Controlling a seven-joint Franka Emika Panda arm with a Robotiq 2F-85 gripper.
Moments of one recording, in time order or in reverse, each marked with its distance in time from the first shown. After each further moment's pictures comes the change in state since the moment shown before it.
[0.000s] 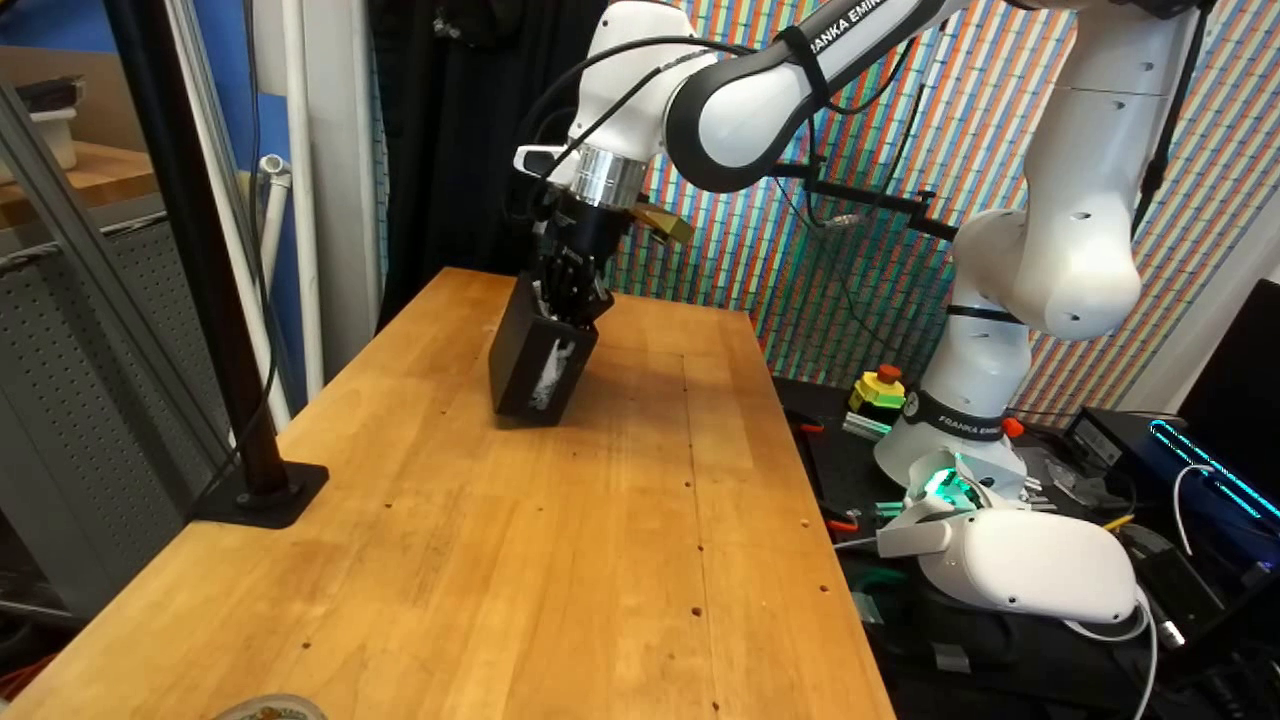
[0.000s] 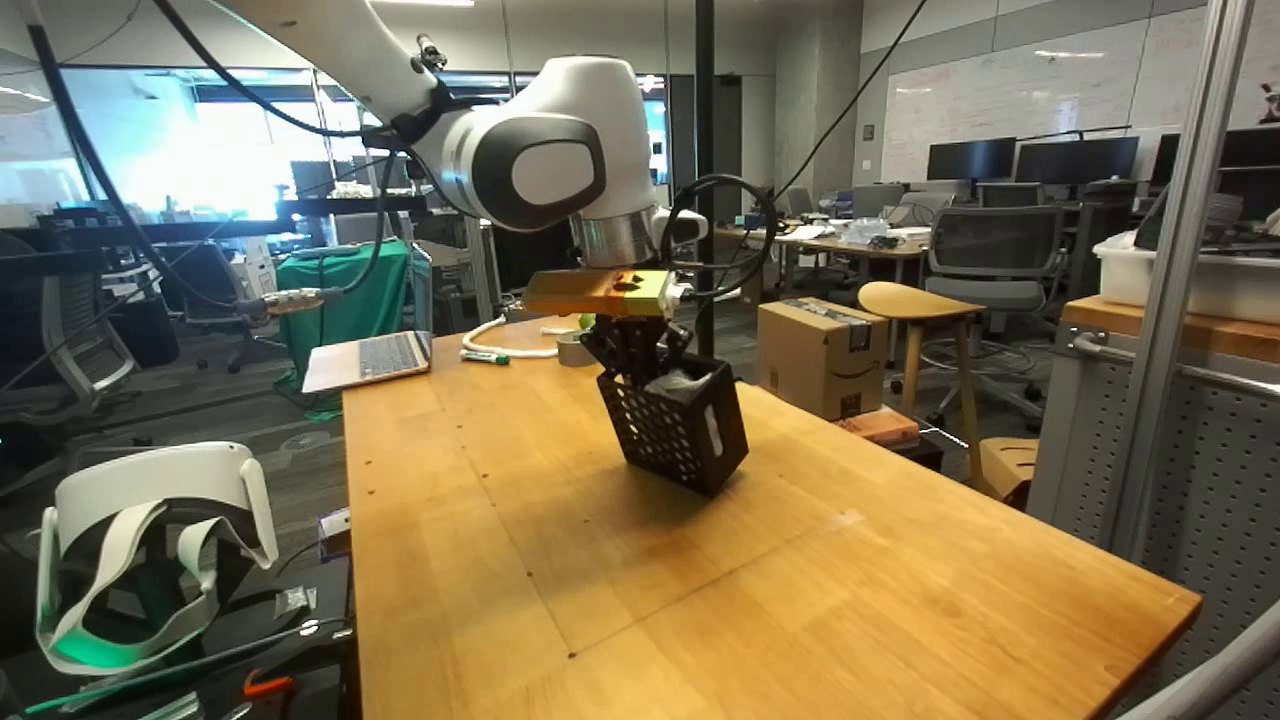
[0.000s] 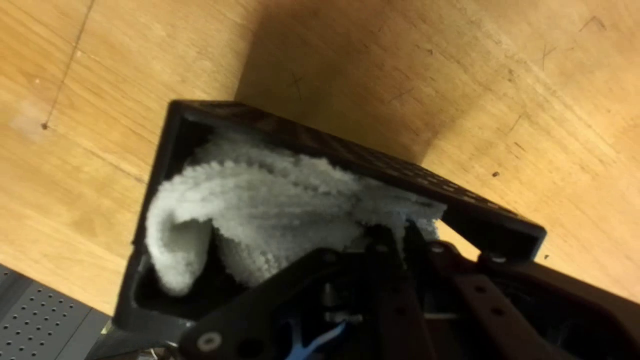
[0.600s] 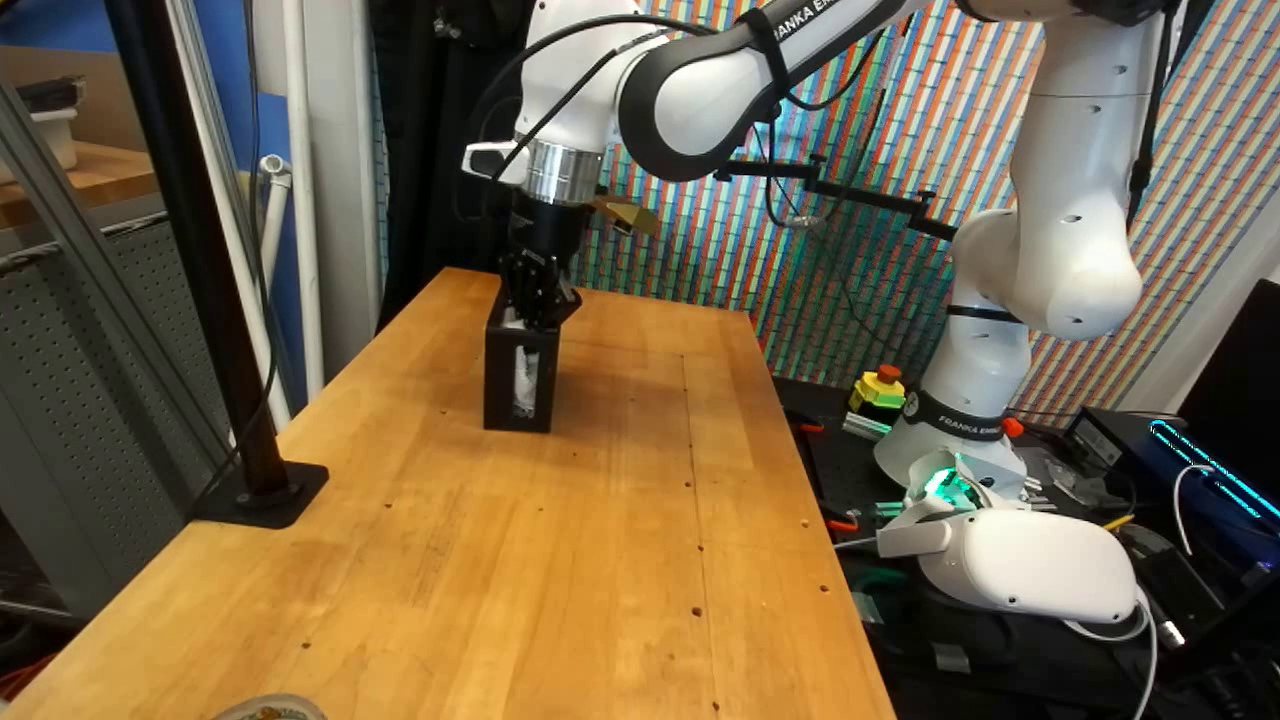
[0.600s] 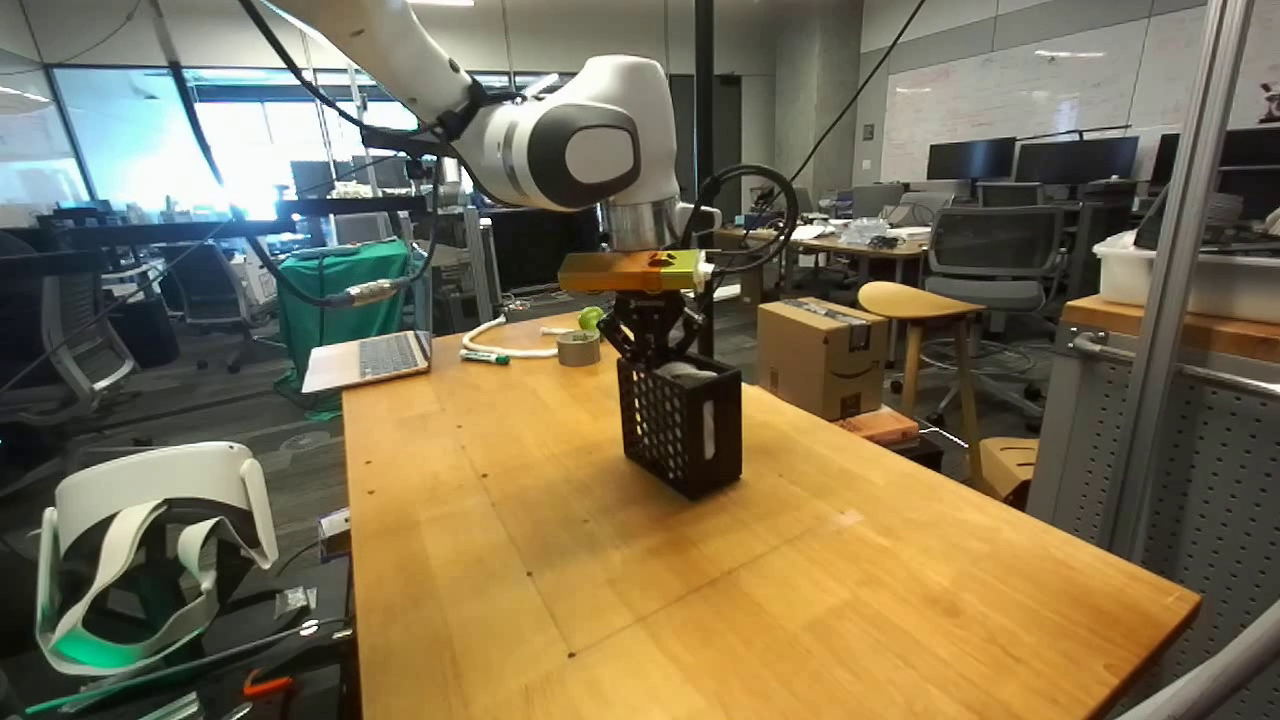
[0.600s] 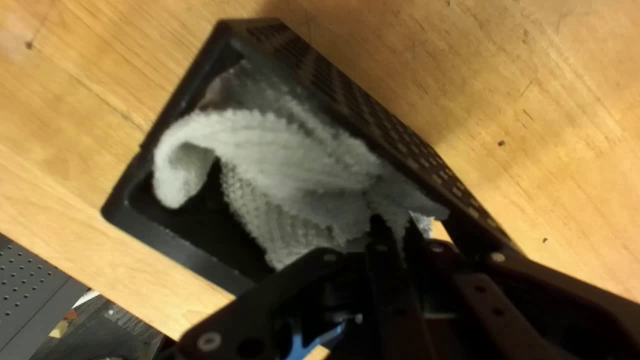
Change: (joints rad) arm 0.016 0.124 0.025 0.197 -0.075 -0.138 -0.001
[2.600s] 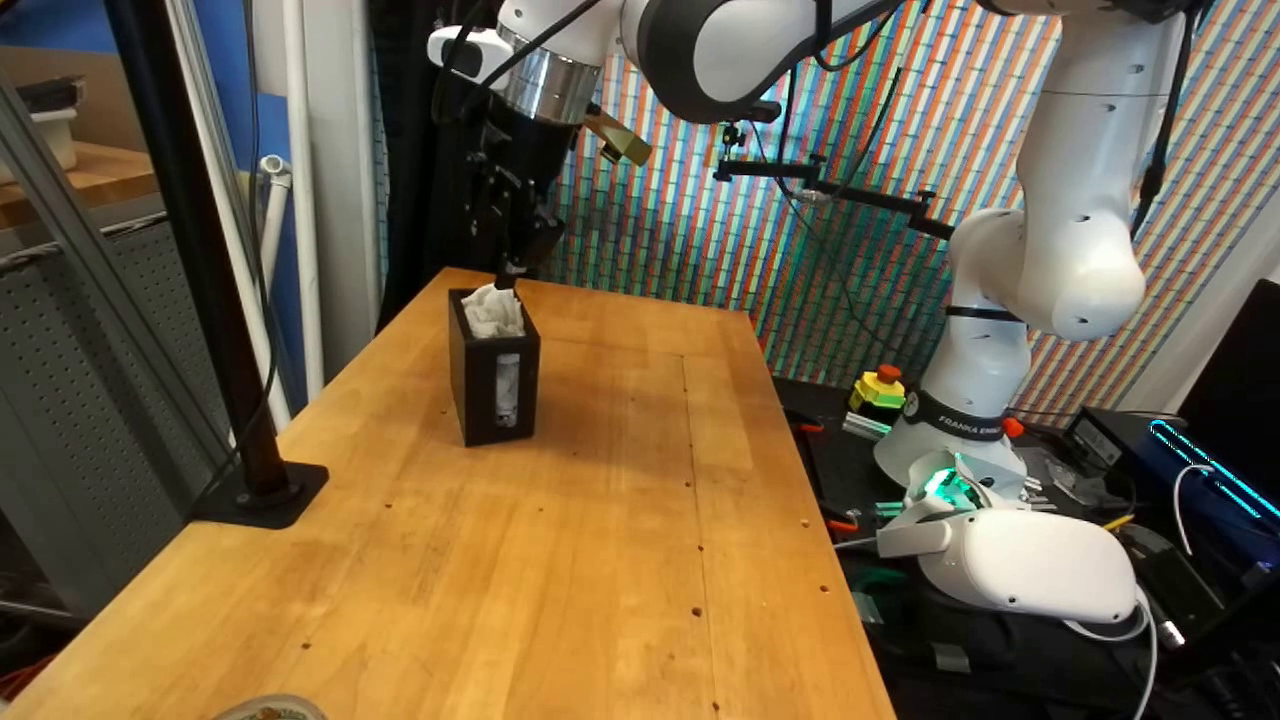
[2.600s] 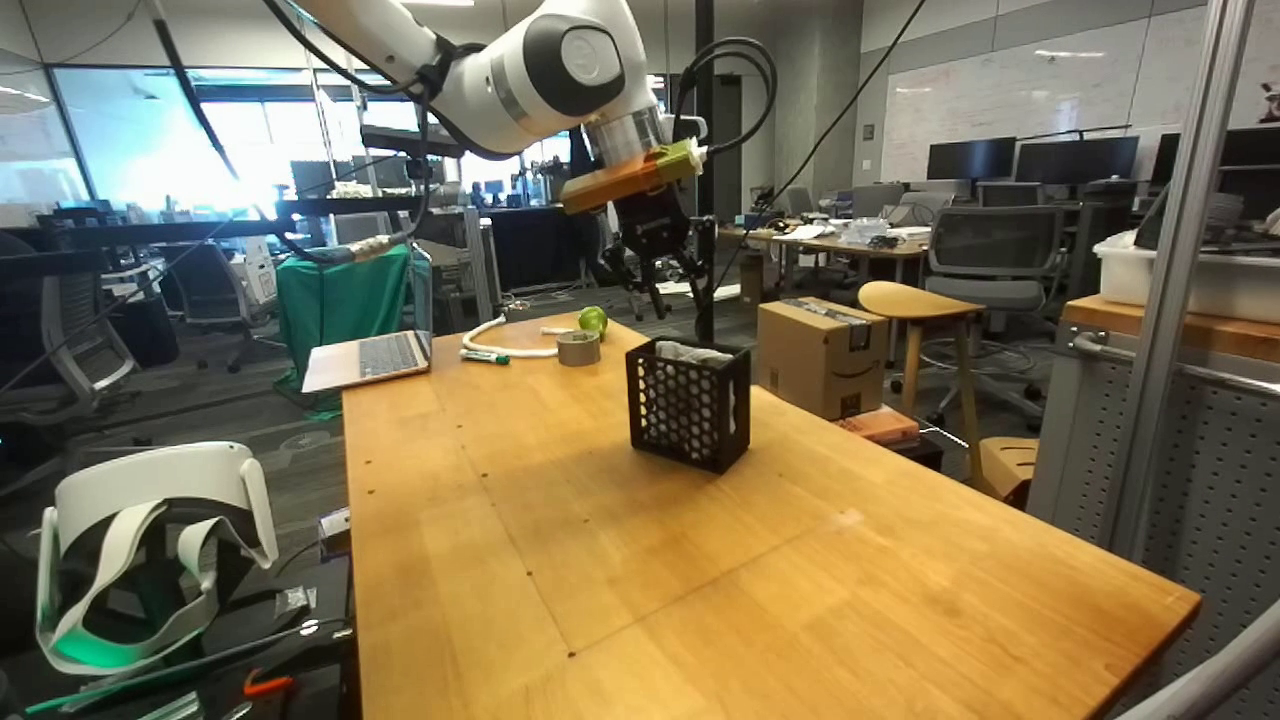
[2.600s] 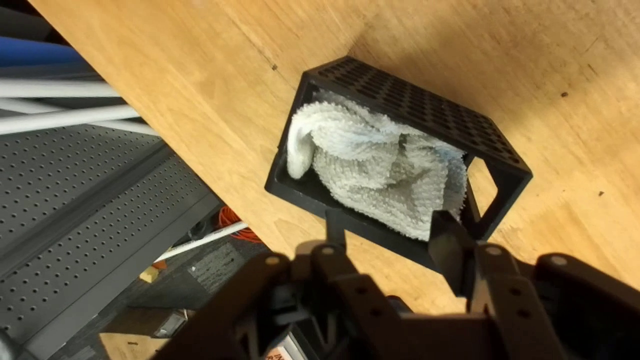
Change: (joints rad) arm 0.050 -0.049 0.007 0.127 -0.271 -0.077 0.172
